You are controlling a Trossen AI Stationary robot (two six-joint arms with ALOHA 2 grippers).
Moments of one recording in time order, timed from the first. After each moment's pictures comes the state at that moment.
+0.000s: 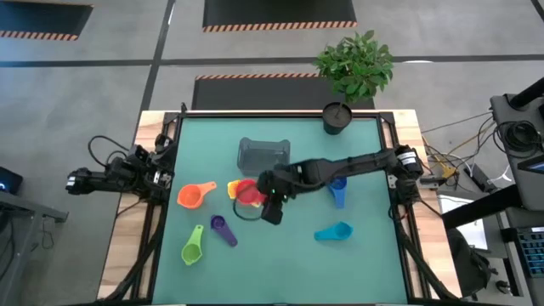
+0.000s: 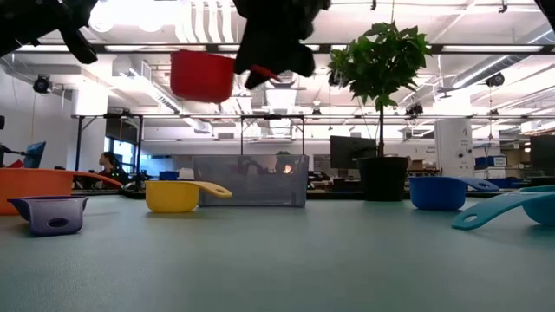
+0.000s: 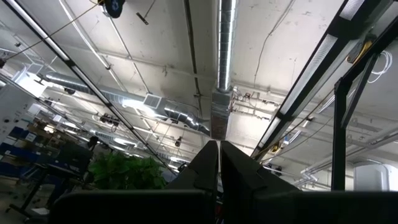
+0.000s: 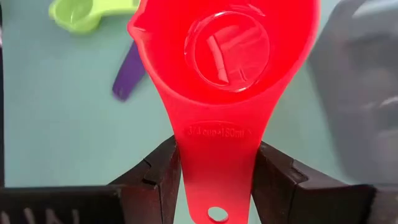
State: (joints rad) left arm -0.08 0.02 0.02 0.82 -0.33 -0.11; right arm 0.10 1.94 1.77 -0.74 0.01 0.35
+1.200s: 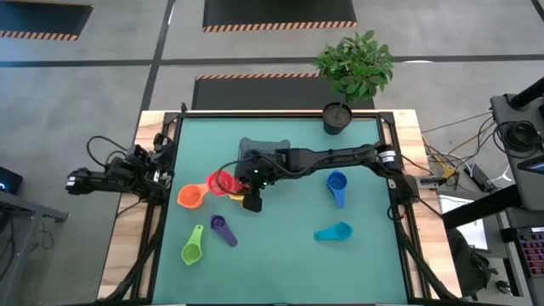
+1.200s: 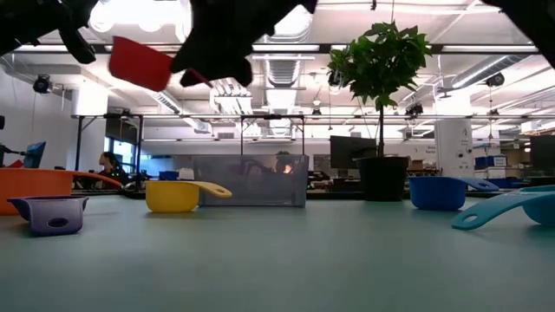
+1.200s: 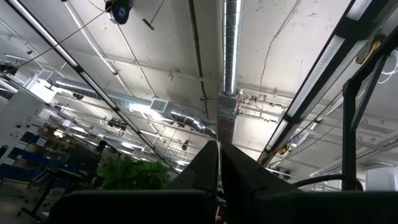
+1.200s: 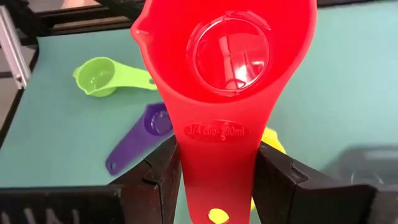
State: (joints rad) left arm -0.08 0.02 0.02 0.83 -0.36 -0.09; right arm 0.00 2.13 1.97 -0.52 -0.13 0.09
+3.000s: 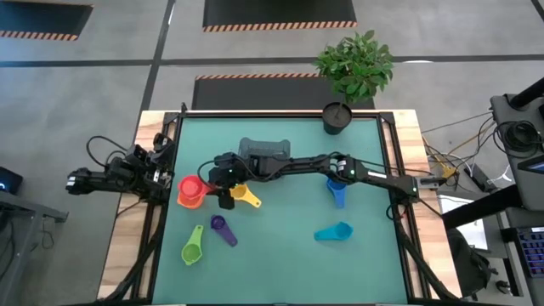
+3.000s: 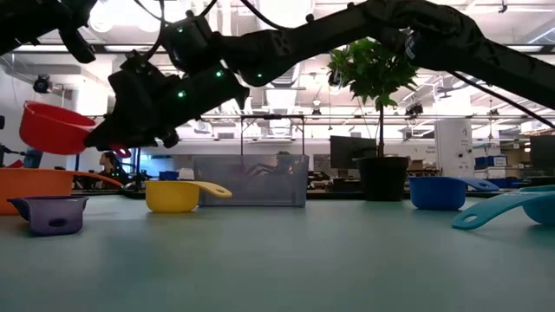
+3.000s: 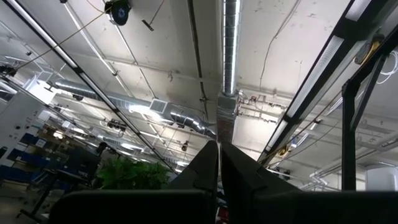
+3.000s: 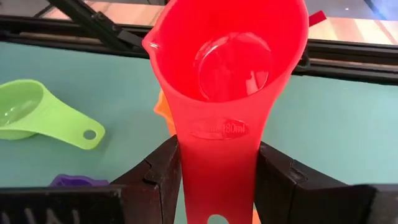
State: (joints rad) left arm -0.08 0.02 0.02 0.84 -0.36 -0.08; right arm -0.07 2.62 2.35 -0.17 -0.26 -0.13
